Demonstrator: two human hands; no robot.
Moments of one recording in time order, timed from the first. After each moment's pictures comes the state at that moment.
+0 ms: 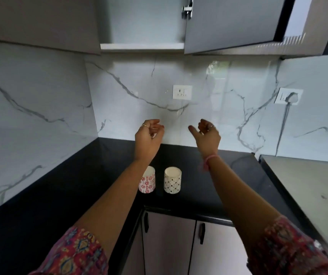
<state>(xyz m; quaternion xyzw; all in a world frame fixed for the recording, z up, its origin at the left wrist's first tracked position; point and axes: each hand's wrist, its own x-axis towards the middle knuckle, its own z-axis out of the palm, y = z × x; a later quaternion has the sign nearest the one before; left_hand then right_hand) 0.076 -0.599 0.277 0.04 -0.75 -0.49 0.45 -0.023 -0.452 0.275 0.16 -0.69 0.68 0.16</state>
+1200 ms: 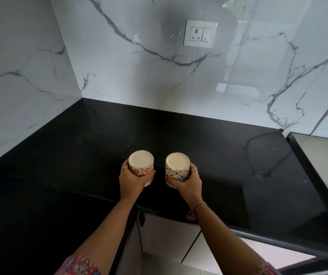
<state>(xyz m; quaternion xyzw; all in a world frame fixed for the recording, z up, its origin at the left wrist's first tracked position) -0.018 -0.692 0.020 0.32 -0.72 -0.53 0.31 -0.093 -0.525 0.014 0.13 -0.78 0.62 -0.06</state>
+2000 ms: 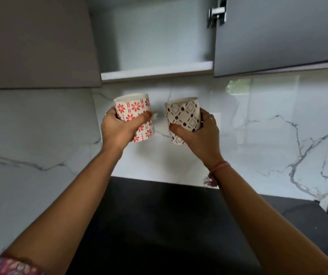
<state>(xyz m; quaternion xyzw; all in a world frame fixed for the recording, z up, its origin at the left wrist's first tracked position) -0.047 -0.767 0.403 0.13 -0.70 -0.50 0.49 -0.144 -0.597 0.374 0.32 -0.66 0.64 0.24</state>
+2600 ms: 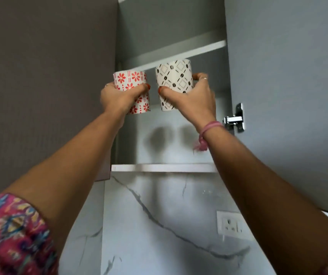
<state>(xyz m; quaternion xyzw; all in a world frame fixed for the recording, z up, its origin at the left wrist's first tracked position) -0.108 -0.799 0.678 0.03 -0.62 -0.43 0.66 -0.194 -0.659 0.664 0.39 -0.55 0.63 0.38</state>
